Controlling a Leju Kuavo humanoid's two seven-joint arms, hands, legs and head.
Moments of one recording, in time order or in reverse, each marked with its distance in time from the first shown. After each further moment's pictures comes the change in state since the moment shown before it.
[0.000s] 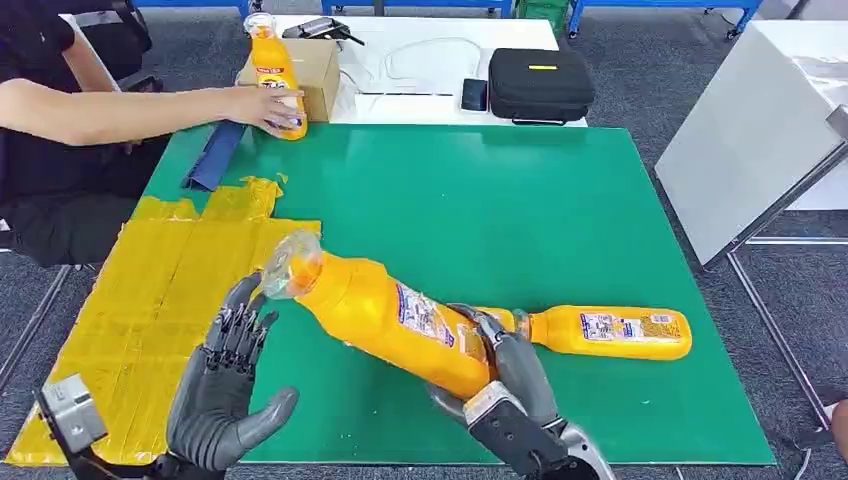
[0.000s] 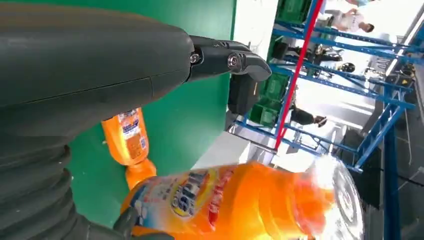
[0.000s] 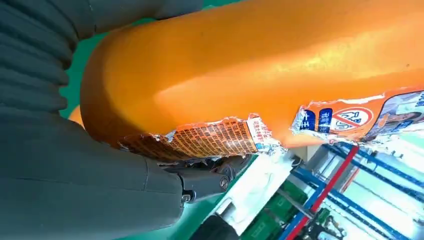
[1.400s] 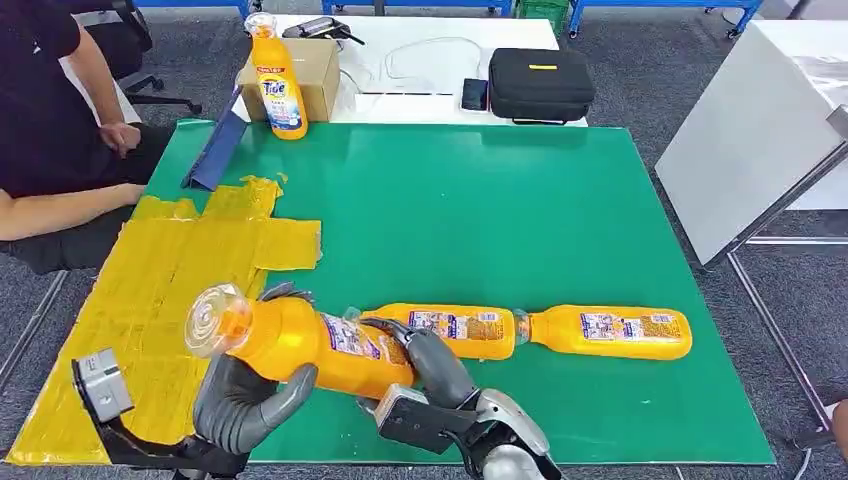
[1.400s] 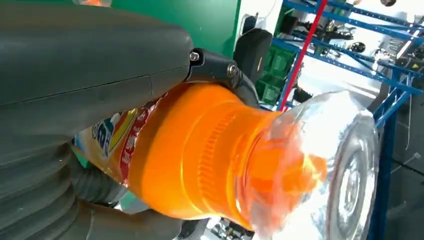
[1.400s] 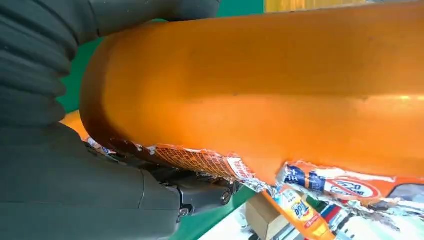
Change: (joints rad) left arm -0.097 0.073 -0.116 0.052 0.124 0.112 -0.003; right arm -0.262 0.007 0.221 0.400 0.002 0.011 -0.122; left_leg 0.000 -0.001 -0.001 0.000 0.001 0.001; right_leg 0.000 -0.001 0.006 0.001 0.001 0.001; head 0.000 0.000
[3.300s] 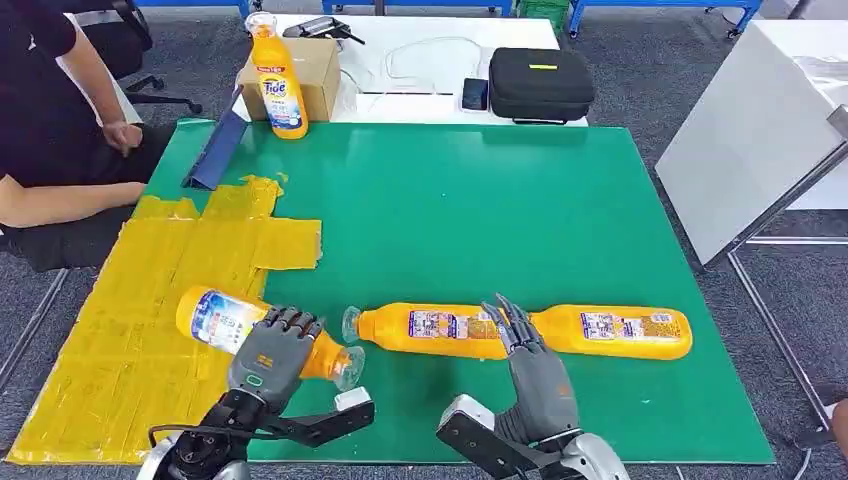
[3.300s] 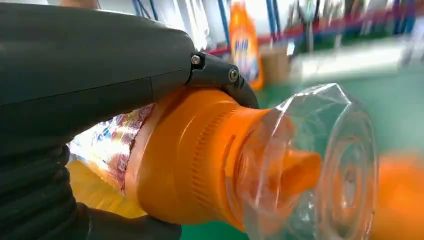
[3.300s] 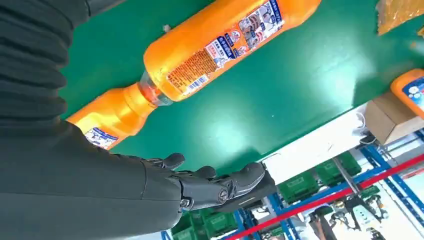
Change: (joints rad) left arm -0.177 0.034 0.084 0.327 -1.906 -0.328 0.113; right arm 0.323 -0.031 -0.269 -0.414 0.457 -0.035 0.222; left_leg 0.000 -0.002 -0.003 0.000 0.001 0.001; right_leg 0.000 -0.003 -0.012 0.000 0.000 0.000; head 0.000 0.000
